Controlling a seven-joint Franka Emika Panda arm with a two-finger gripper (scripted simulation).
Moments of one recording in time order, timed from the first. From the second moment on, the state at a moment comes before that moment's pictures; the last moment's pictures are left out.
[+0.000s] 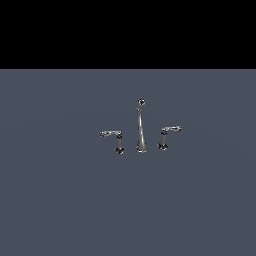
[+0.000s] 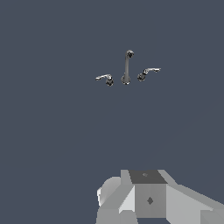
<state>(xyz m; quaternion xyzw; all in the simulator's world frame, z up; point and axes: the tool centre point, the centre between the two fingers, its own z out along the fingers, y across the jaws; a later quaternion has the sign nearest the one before) -0.241 0.003 0.510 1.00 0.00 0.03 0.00</state>
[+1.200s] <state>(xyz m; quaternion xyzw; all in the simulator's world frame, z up) -0.207 0.043 0.434 0.99 -0.13 0.02 0.00</state>
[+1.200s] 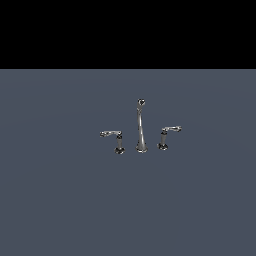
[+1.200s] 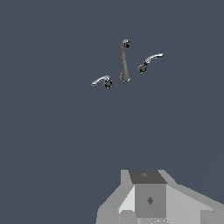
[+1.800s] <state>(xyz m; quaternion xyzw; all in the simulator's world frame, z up) -0.163 0.075 0.354 0.97 -0.26 0.02 0.00</state>
